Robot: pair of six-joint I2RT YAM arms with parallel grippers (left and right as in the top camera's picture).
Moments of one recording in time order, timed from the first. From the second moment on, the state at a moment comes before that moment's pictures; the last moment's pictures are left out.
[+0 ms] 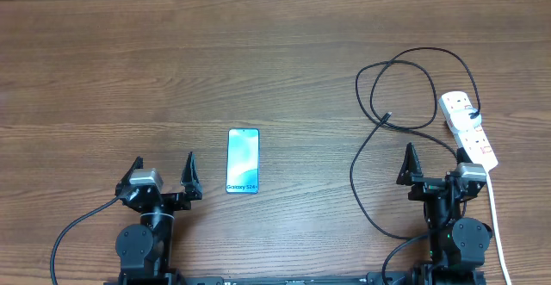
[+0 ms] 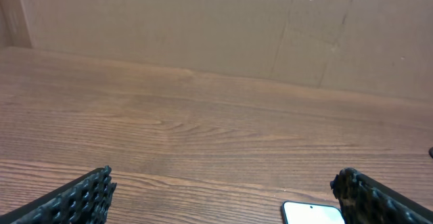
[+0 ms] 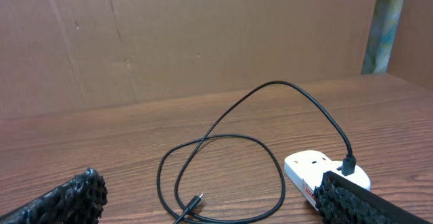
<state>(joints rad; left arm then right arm) 0.02 0.02 0.01 -0.08 0.01 -0.15 -0.08 0.01 0.02 -0.03 -0.01 0.10</state>
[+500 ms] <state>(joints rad) 0.02 0.02 0.01 -0.06 0.04 -0.15 -0.08 0.01 0.02 -0.03 -0.01 0.10</state>
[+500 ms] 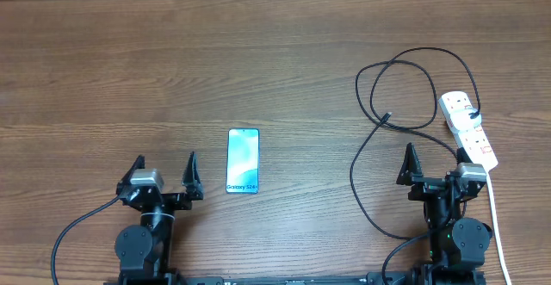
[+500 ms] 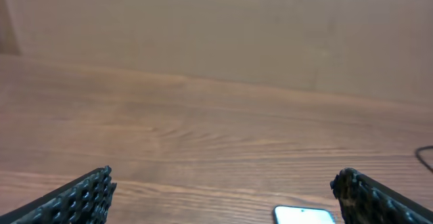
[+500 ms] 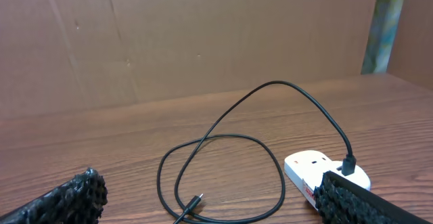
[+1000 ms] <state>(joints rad) 0.02 0.07 0.18 -0.25 0.11 -0.15 -0.08 0.01 0.02 -0.03 -0.01 0.10</state>
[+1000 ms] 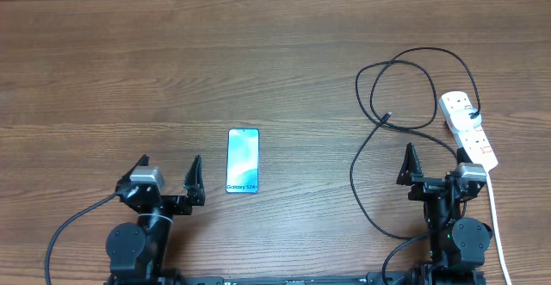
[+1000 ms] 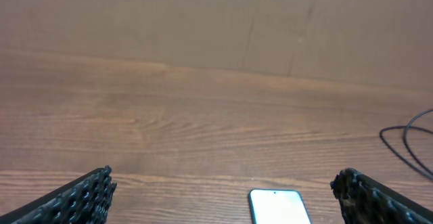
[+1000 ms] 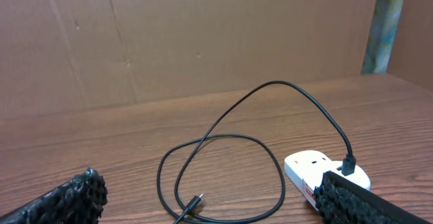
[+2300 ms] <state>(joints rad) 0.02 1.14 1.13 -0.93 0.44 -0.16 -0.08 0.01 0.02 -0.03 -0.01 0.10</state>
